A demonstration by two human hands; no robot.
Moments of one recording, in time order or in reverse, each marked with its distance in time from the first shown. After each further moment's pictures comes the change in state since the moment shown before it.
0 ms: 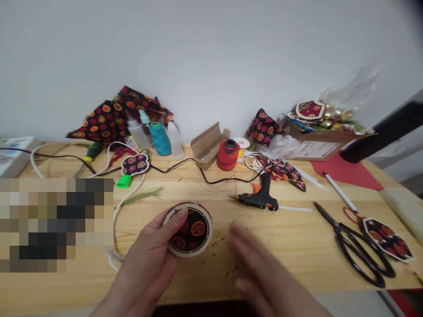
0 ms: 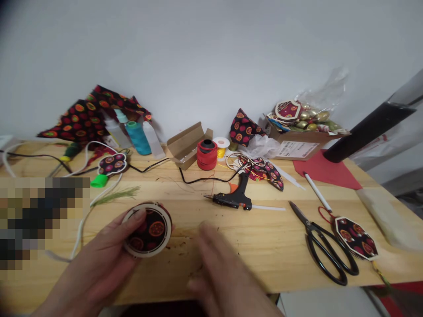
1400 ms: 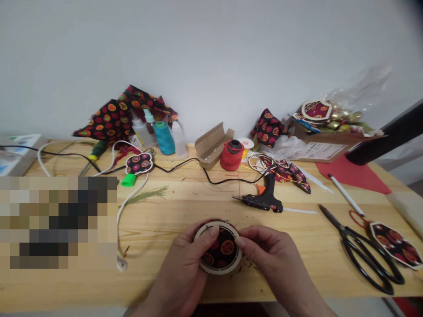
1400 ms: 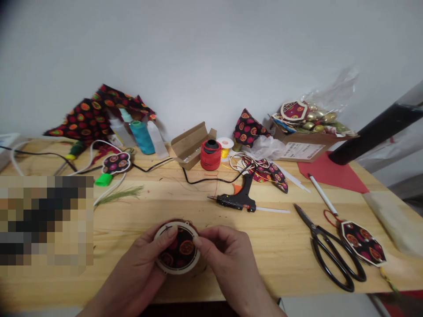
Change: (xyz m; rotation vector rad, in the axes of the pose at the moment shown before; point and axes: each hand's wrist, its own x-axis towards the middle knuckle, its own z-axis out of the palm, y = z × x) left_hand -0.005 -0.040 0.002 -0.016 -0.233 -0.133; right_hand 0.037 -0.008 0.012 0.783 0.178 0.589
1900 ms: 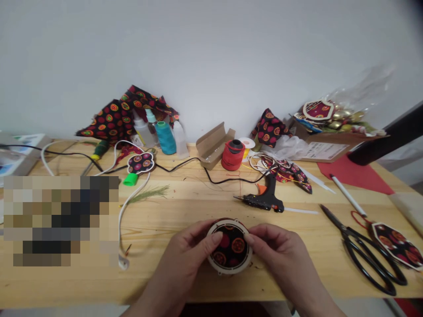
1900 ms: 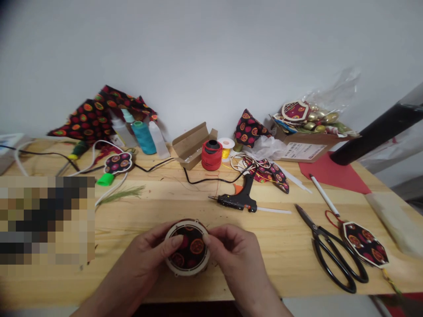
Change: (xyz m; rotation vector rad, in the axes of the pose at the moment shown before) left_hand 0.000 0.008 -0.010 0.363 -0.065 0.036; right_hand -0.001 -0.003 -0.008 -0.011 0.064 0.031
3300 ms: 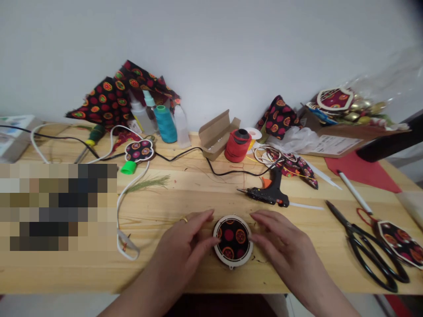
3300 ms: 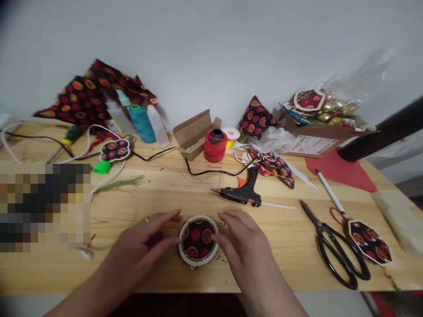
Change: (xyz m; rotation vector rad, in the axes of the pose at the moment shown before) left_hand 0.002 -0.003 -0.034 1.111 0.054 0.433; right_hand 0.004 0.012 -0.026 -0.800 -0.007 -0.556
